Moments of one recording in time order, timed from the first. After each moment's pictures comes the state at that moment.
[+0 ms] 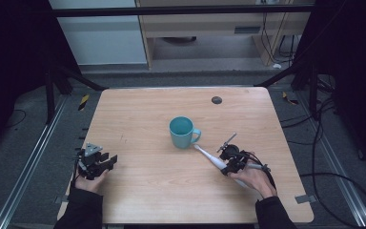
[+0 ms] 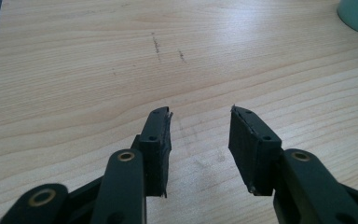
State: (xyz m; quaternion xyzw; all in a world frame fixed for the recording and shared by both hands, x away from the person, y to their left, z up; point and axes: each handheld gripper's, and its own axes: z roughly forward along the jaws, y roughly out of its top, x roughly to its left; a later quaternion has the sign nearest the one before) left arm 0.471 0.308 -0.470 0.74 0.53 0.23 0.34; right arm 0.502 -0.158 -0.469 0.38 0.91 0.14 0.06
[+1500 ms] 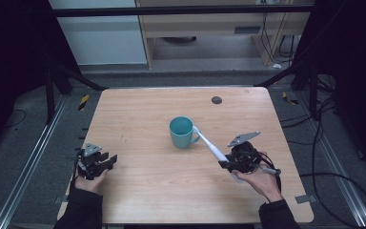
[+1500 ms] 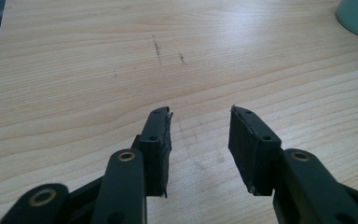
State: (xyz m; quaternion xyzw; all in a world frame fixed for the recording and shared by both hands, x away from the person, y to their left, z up) left arm 0.471 0.308 -0.468 0.74 0.53 0.24 0.35; right arm 0.465 -0.175 -0.407 0.37 0.86 0.33 0.10
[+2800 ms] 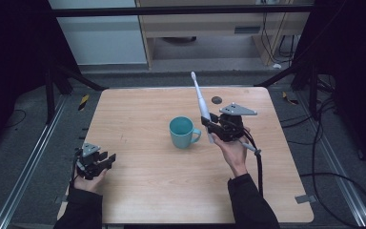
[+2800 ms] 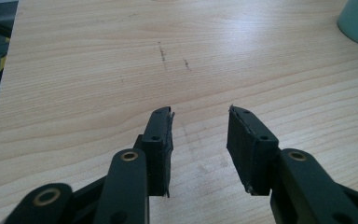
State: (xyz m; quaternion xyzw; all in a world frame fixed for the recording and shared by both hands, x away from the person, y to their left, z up) left arm 0.469 0.310 -0.466 0.73 0.53 0.24 0.35; right arm 0.519 -0.129 -0.366 0.42 0.71 0.52 0.22
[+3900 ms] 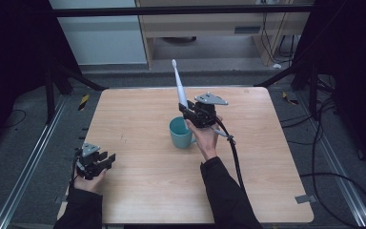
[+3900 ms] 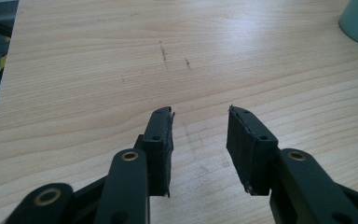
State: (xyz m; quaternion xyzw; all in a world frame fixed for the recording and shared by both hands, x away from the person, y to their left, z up) left arm 0.470 0.311 -0.467 0.73 0.53 0.24 0.35; right arm 0.570 -0.062 -0.376 0.42 0.68 0.56 0.23
